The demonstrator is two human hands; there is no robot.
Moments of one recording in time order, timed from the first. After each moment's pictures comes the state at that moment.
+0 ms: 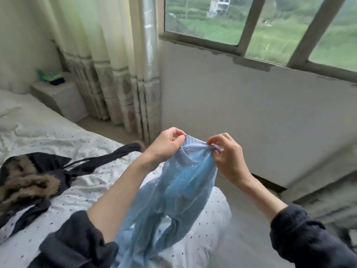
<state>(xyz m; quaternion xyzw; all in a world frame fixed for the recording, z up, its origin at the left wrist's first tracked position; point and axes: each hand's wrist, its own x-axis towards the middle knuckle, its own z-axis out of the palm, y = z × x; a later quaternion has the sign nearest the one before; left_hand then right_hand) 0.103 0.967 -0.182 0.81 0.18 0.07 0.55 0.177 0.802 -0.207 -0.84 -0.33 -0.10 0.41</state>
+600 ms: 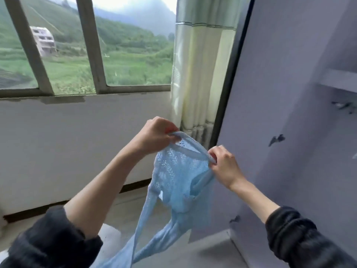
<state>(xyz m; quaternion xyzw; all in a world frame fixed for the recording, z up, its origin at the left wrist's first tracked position) 0.119 0.558 -0.027 0.87 -0.31 0.05 0.37 0.058 0.356 -0.116 -0.94 0.07 -0.20 0.25</state>
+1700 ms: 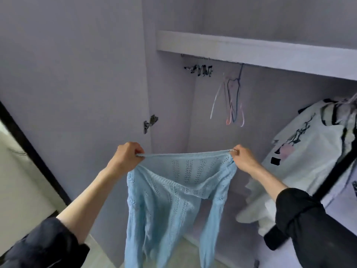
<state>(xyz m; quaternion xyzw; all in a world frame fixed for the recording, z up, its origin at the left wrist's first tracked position) 0.143 0.150 -0.144 0.84 -0.46 -0.11 0.26 -0.132 -0.037 -0.160 -0.77 0.56 -0.16 0.25</state>
